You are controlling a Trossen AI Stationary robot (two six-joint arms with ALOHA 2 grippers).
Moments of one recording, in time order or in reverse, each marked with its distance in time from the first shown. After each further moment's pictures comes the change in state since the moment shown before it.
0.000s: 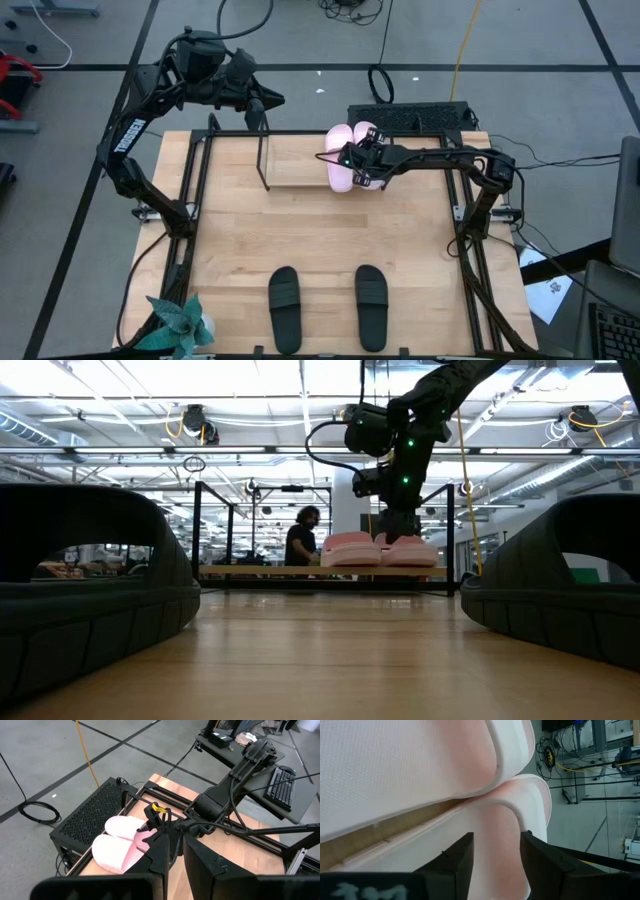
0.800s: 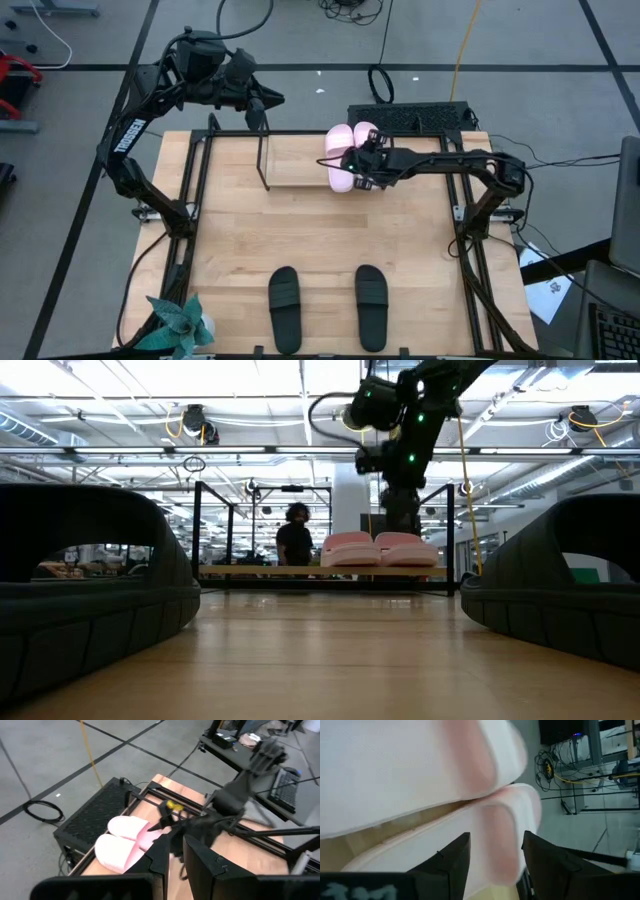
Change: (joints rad) left arm 0.000 0.000 0.000 0.000 -0.022 -0.006; right arm 0.063 -0.094 0.000 -0.055 0.007 0.020
